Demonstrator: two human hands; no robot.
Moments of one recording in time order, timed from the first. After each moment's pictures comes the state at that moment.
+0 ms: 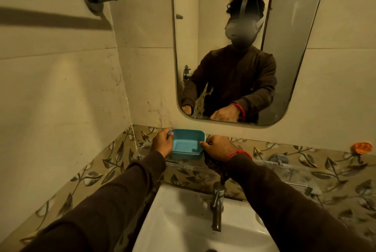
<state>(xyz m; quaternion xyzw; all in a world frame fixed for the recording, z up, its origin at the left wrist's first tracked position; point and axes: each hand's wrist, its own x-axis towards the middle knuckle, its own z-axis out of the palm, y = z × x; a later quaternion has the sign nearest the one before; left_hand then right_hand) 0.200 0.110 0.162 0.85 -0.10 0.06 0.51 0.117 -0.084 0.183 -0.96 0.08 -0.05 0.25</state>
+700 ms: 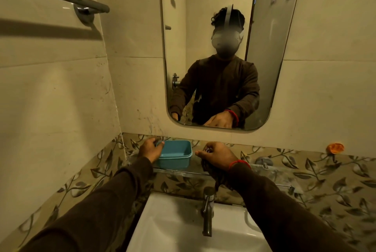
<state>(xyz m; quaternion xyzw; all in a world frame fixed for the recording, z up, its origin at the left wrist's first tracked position) 0.211 0.115 0.159 0.86 -0.04 0.03 0.51 0.078 -0.097 0.191 -0.92 0.12 -0.08 0.37</state>
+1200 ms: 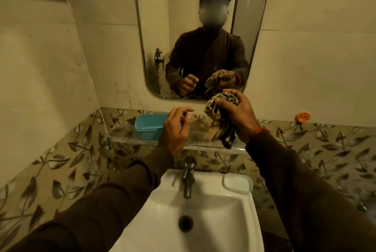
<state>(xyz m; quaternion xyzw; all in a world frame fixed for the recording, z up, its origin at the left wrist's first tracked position) 0.077 0.027 0.175 0.69 -0.39 0.25 0.55 -0.008 -0.148 0.246 -0.66 0.09 -0.30 0.69</state>
